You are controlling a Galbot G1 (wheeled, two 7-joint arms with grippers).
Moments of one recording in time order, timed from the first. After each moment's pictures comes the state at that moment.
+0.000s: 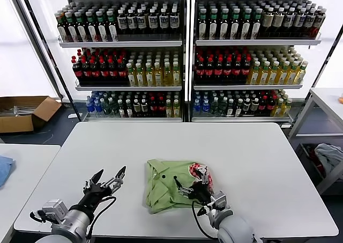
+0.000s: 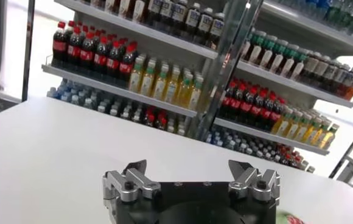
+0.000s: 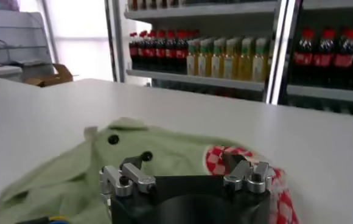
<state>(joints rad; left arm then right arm) 1.56 -1.24 -0.62 -2.32 -0.74 0.51 -0.16 -1.18 1.17 0.09 1.85 0.31 -0.29 0.00</state>
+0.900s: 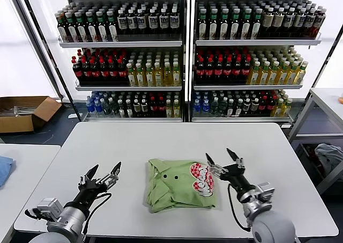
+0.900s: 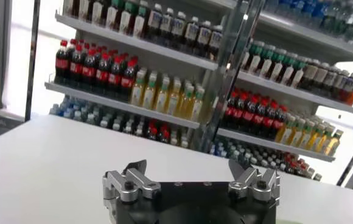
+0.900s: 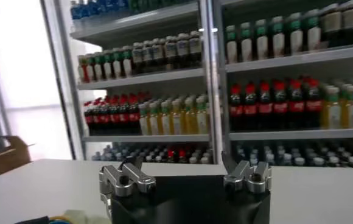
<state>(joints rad) 1.55 -1.23 -0.66 -2.30 -0.70 0.47 -0.10 -1.34 1.15 0.44 2.08 0.47 -0.25 -0.02</state>
